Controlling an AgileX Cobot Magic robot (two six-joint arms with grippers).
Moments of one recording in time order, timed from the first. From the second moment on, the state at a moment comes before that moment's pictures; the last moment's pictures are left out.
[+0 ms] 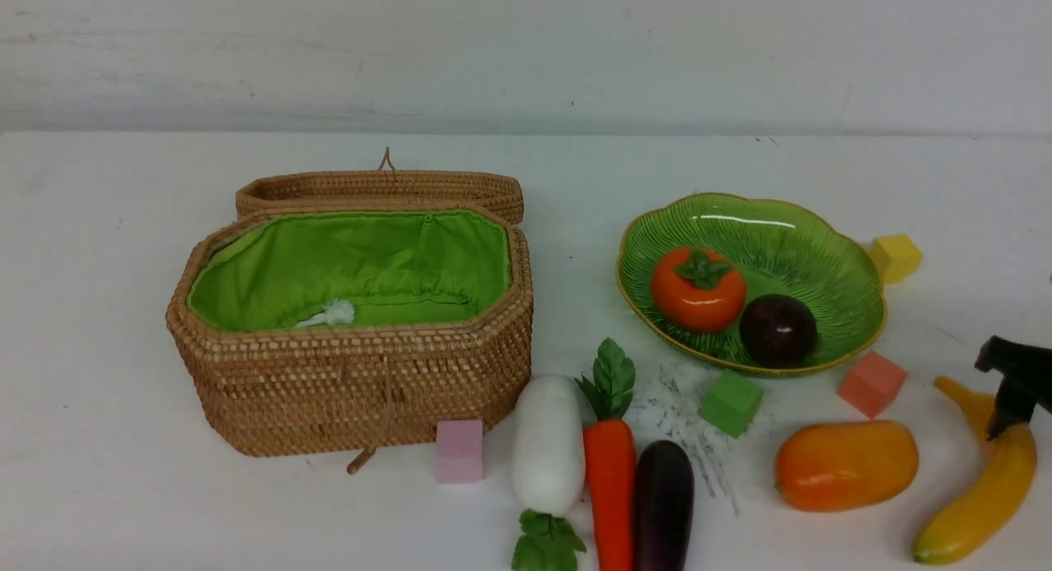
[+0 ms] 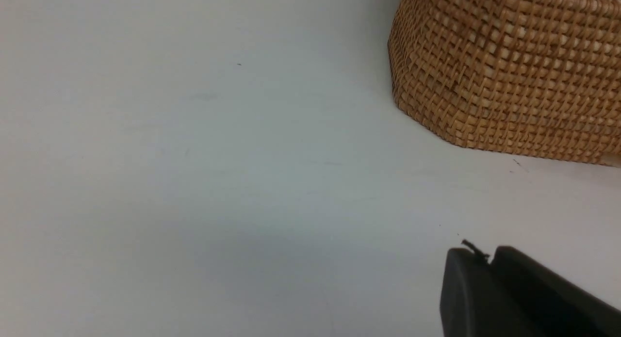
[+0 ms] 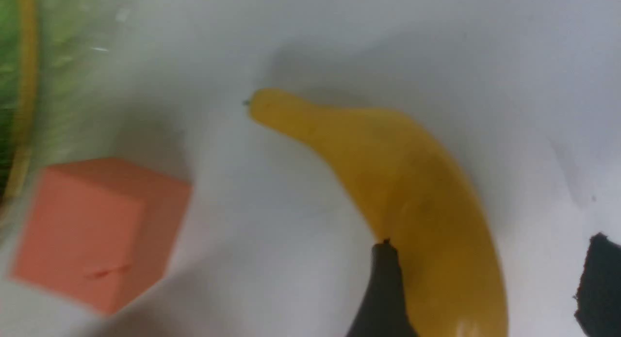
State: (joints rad) right arm -0.18 1.71 -0.96 0.03 0.53 0.37; left arm -0.01 -0.01 0.03 0.07 0.40 -0.27
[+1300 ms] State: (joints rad) right arm 0.20 2.06 -1.85 -0.23 0.54 -0.52; left arm -0.01 -0.01 0.03 0.08 0.40 -0.27
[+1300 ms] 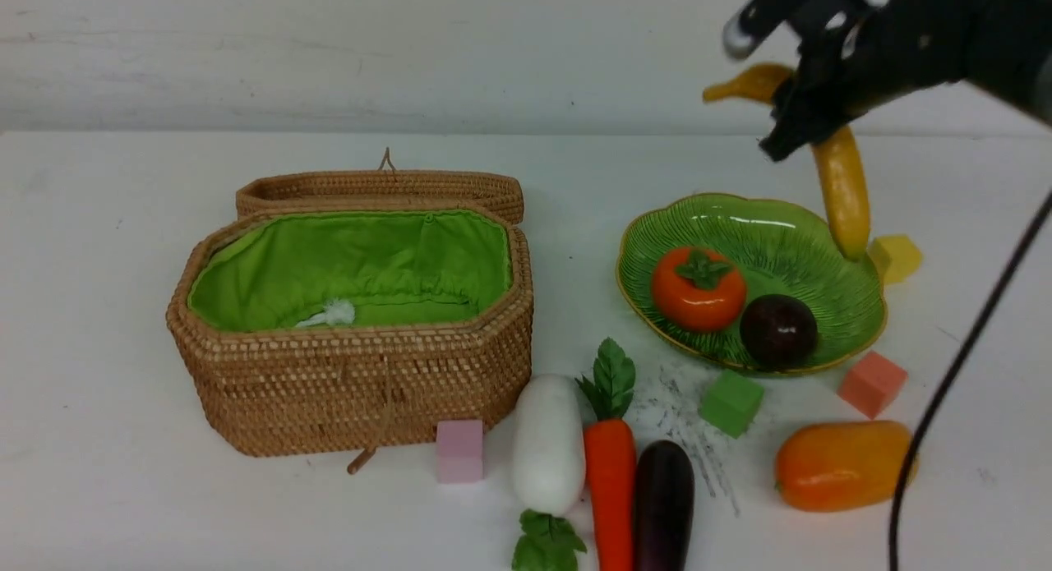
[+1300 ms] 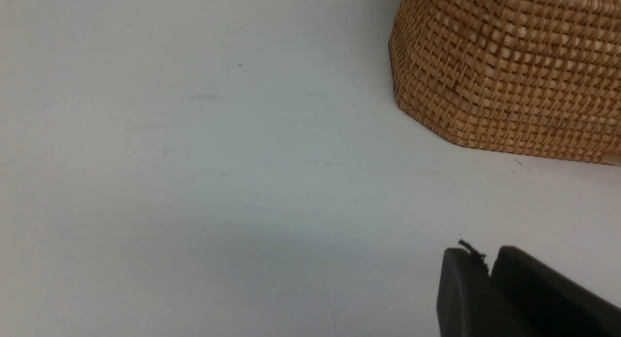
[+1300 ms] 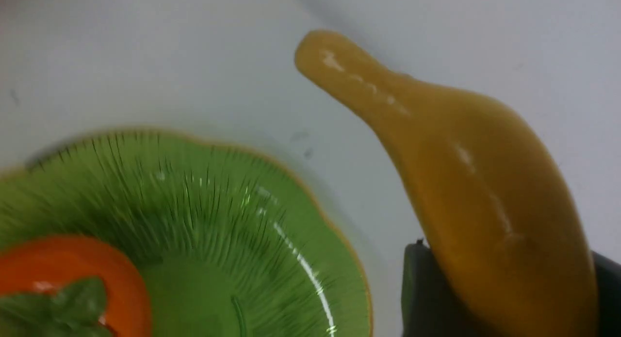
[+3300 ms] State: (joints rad) right arm 0.08 1.68 -1.08 0.27 0.89 0.78; left arm -0.01 -0.01 0.03 0.12 0.40 -0.27
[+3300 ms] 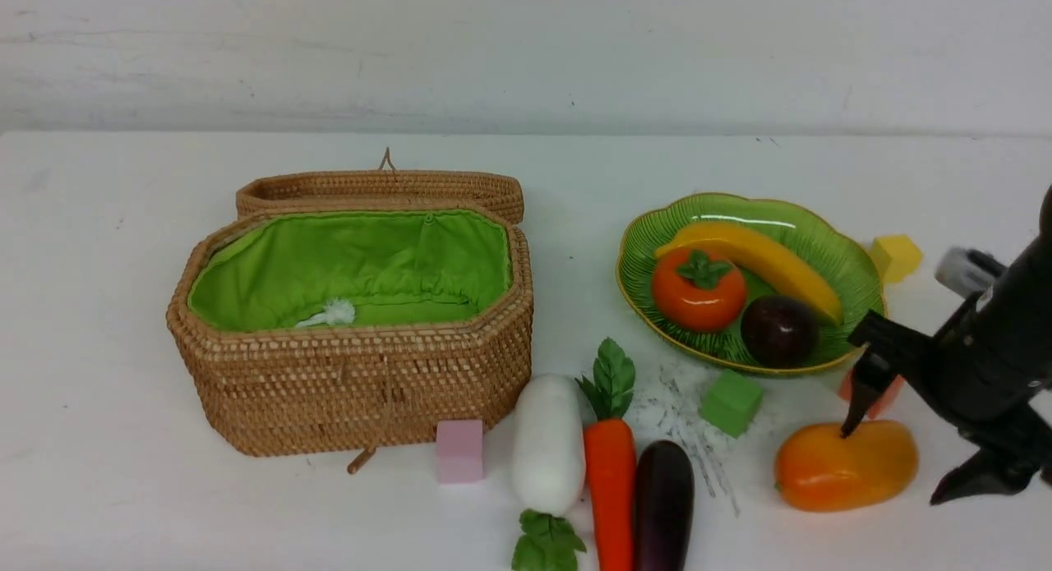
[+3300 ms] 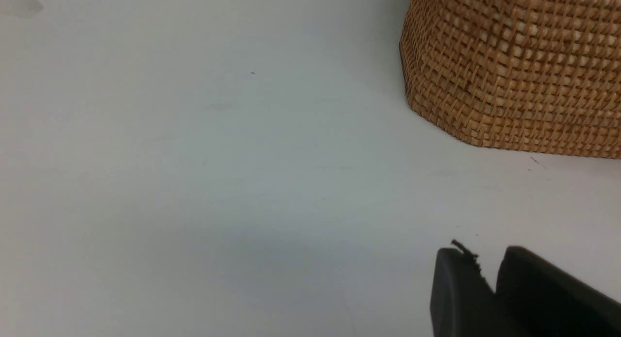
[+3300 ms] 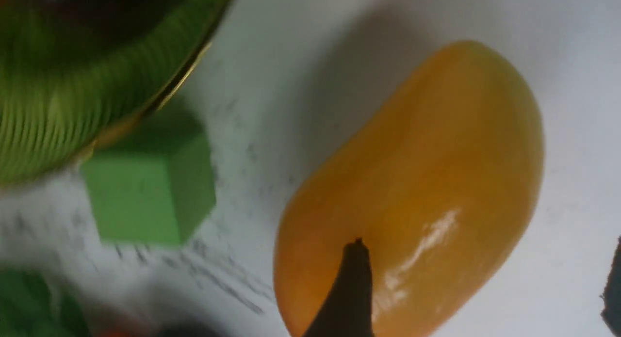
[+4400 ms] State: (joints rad) right arm 0.16 1.58 -1.17 0.06 0.64 0.71; left arm -0.01 -0.01 0.03 0.18 0.40 -0.27
